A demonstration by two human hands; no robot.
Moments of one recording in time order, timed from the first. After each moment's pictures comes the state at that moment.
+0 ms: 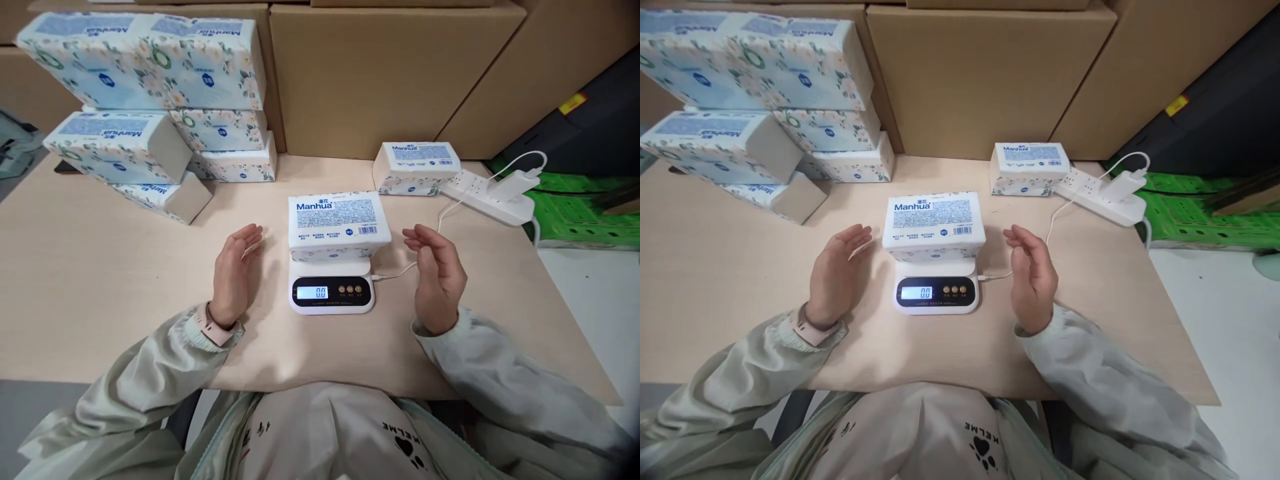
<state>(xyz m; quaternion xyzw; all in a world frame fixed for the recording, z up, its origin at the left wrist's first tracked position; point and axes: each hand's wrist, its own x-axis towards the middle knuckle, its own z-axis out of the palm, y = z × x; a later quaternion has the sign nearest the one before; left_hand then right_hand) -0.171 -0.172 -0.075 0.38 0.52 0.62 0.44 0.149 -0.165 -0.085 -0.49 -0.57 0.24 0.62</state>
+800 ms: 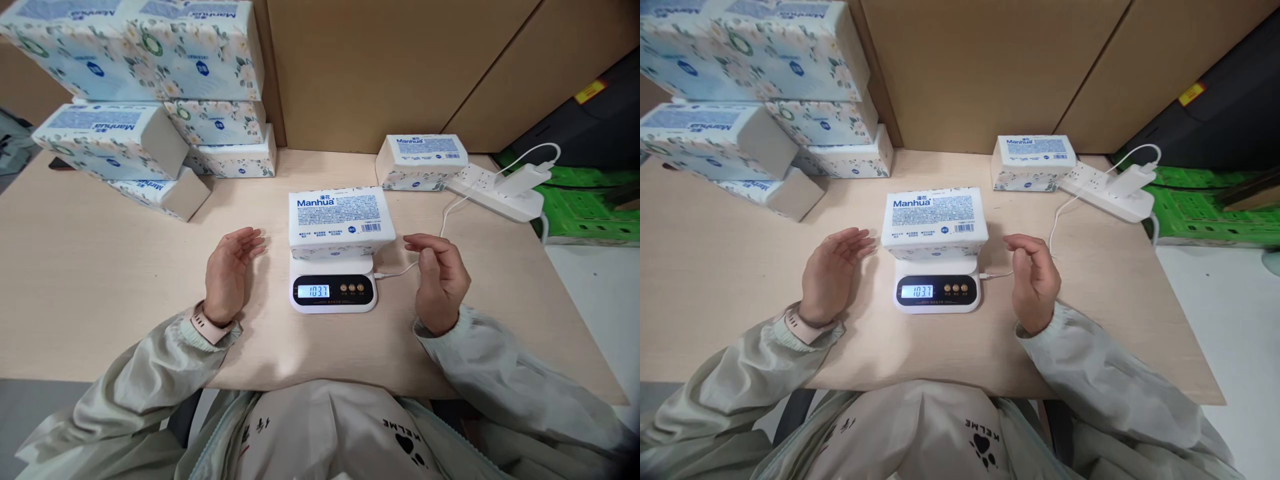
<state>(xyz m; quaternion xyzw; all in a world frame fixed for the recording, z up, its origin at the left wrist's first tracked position) -0.176 -0.171 -0.078 0.31 0.49 0.66 0.48 0.149 -0.169 -0.091 -0.49 -0.60 0.19 0.61</state>
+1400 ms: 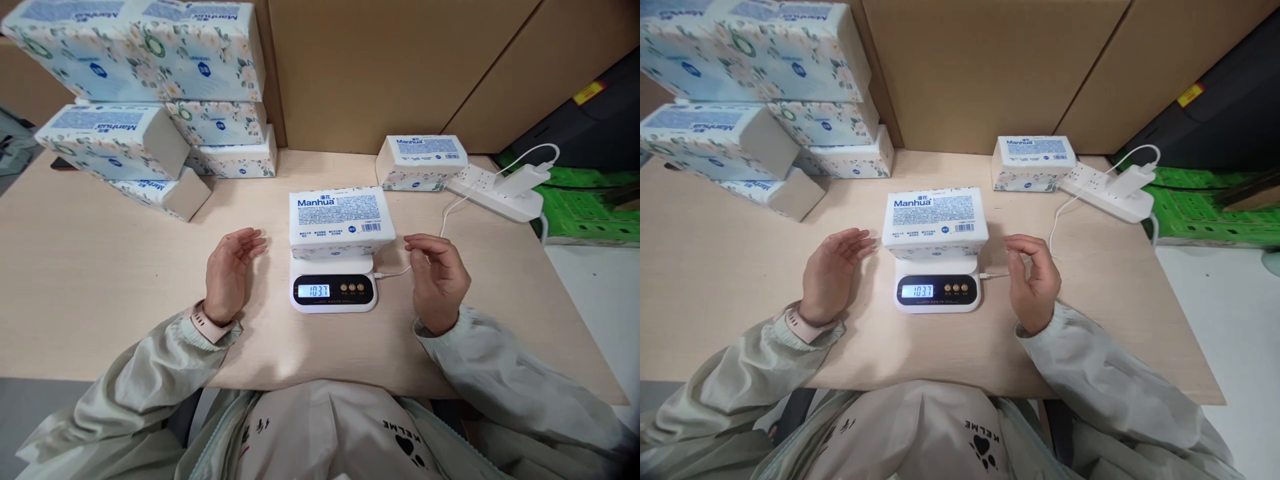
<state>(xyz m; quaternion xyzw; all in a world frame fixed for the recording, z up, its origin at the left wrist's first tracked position) -0.177 -0.171 -0.079 0.32 0.50 0.65 0.47 0.151 -0.166 -0.095 -0.48 -0.61 0.17 0.61</state>
